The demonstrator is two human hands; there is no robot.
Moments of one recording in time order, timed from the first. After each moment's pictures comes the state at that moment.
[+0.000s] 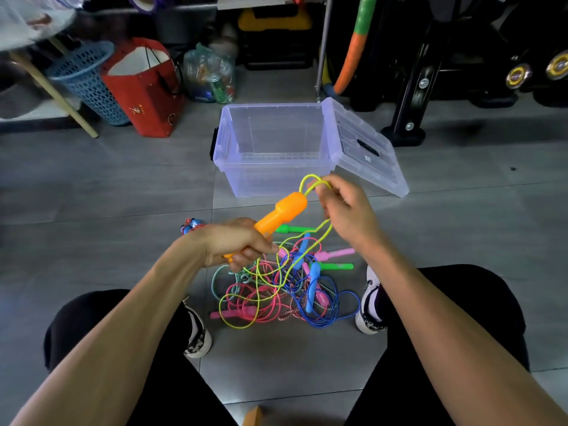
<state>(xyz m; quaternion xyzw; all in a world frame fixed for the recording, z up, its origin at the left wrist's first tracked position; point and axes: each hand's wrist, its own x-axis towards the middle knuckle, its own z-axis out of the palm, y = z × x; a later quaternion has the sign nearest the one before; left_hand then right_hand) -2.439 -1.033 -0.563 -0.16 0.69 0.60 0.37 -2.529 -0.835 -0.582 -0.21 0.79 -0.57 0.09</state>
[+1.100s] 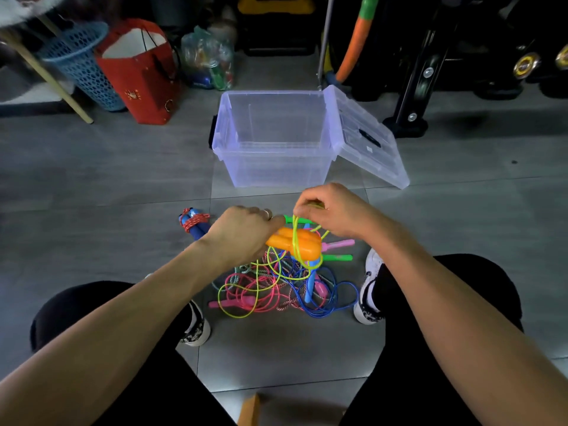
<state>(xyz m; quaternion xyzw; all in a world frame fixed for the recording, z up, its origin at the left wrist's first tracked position) -2.436 -1.023 -0.600 0.18 0.98 -0.10 0.02 -2.537 -0.839 -0.579 -0.36 0.84 -0.35 0.23</state>
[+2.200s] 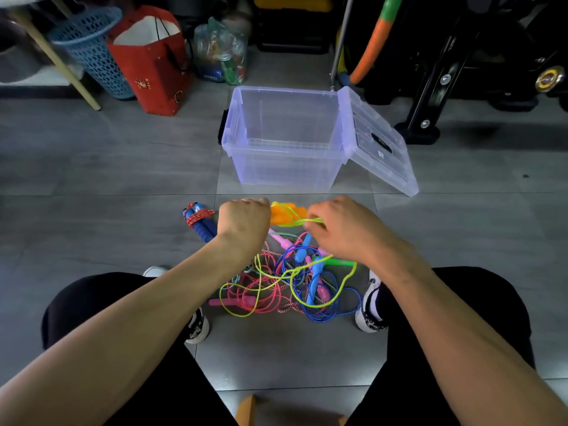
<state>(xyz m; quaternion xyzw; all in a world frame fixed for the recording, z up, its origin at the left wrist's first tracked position) -2.454 -1.019 -0.604 -0.11 0.97 -0.16 0.14 -2.511 -0.851 -0.566 -0.39 0.90 -0.14 0.13</state>
